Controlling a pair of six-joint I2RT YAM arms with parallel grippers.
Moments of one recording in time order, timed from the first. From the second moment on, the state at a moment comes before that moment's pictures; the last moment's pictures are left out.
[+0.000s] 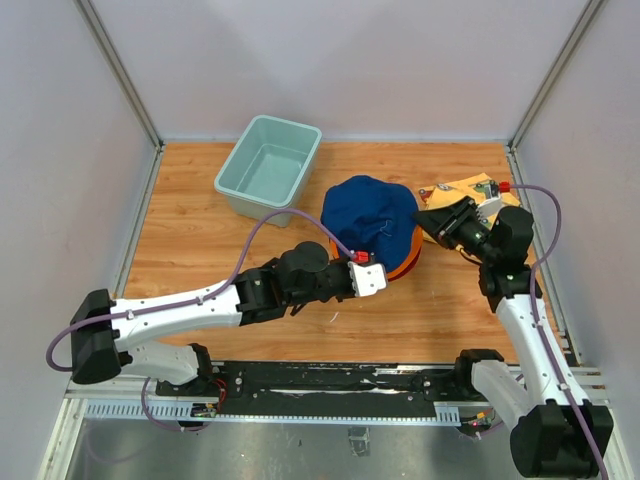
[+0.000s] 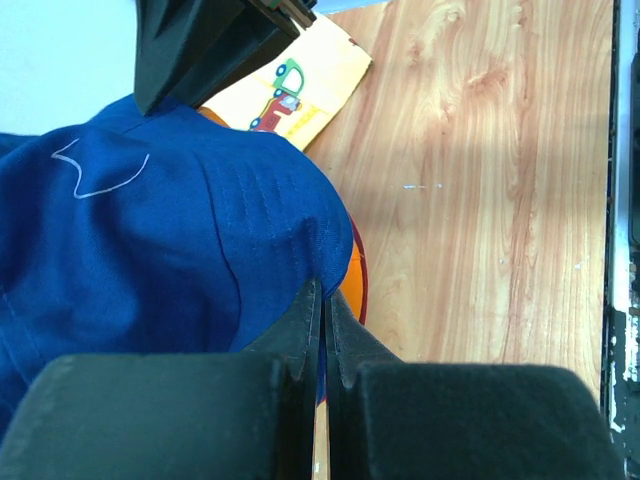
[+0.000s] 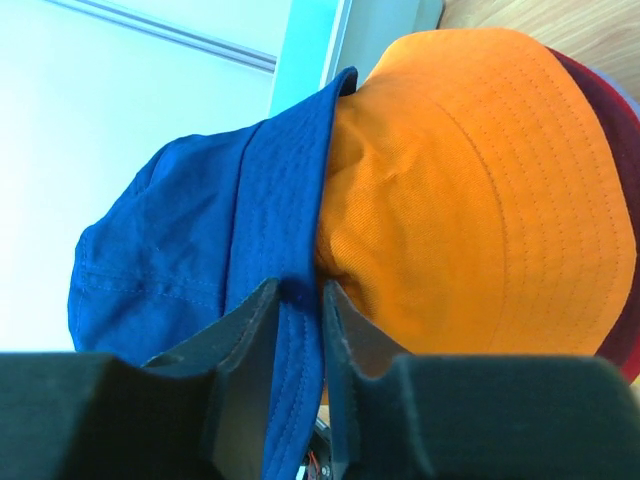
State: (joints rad) left arm -1.19 1.25 0.95 0.06 -0.01 0.44; right arm 0.01 0.86 0.66 0.01 -0.60 1.01
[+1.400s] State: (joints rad) left arm -1.20 1.17 0.87 0.11 -0.18 0.30; right arm -0.13 0.86 0.57 0.05 -0.66 1.05
